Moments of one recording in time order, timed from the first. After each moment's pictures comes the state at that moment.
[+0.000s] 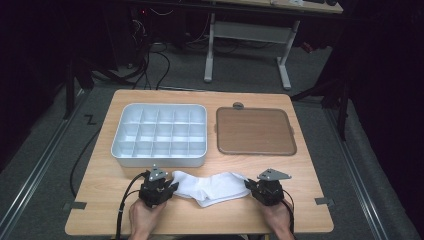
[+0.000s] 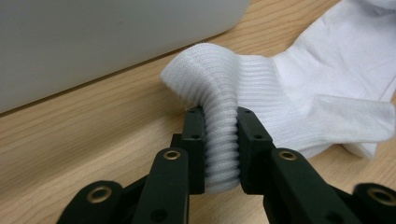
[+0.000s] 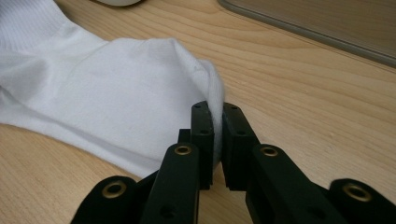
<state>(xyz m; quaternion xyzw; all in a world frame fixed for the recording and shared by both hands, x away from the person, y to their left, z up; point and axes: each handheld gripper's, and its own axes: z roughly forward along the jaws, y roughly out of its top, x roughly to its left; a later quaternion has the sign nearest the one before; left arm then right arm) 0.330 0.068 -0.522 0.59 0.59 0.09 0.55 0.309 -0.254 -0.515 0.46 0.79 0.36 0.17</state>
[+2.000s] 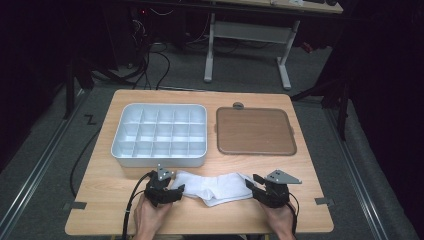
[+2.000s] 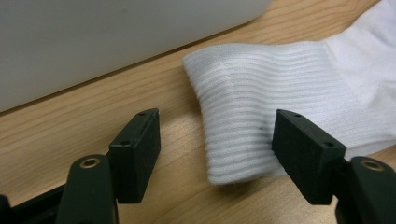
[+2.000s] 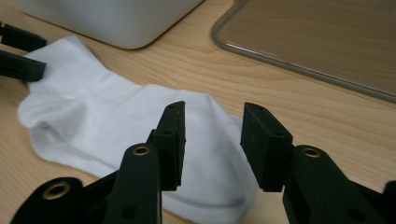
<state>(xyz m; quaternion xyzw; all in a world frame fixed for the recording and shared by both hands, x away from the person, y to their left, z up) 0.338 0.054 -0.536 0.59 0.60 0.15 0.52 0.296 -0.258 -0.499 0.47 0.76 0.41 0.20</state>
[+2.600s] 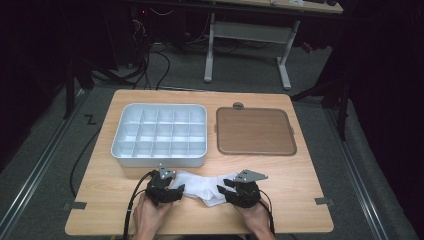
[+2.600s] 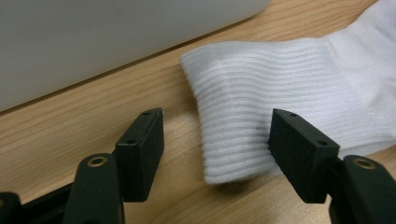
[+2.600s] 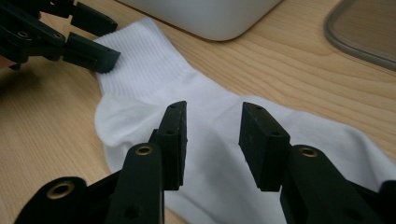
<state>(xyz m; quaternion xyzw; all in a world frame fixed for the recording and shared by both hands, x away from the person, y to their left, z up) 0.339 0.052 -0.534 0.60 0.60 0.15 0.50 0.310 -0.187 -0.512 0.41 0.81 0.41 0.13</state>
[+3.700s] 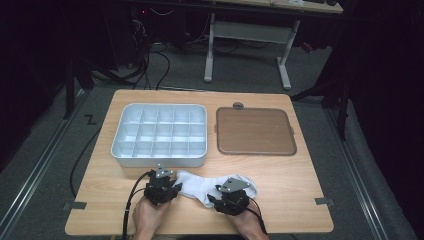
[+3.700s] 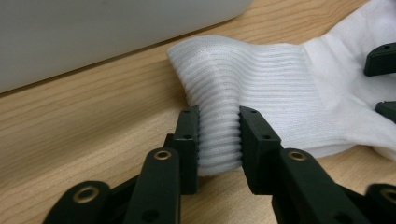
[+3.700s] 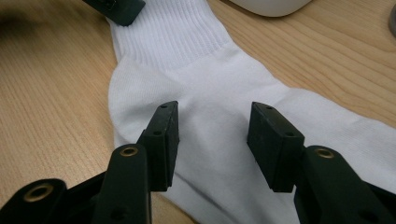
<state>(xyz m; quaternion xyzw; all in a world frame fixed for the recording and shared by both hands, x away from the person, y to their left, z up) 0.338 0.058 -0.530 0.59 0.61 0.09 0.52 0.300 -0.157 -0.531 0.36 0.85 0.37 0.15</state>
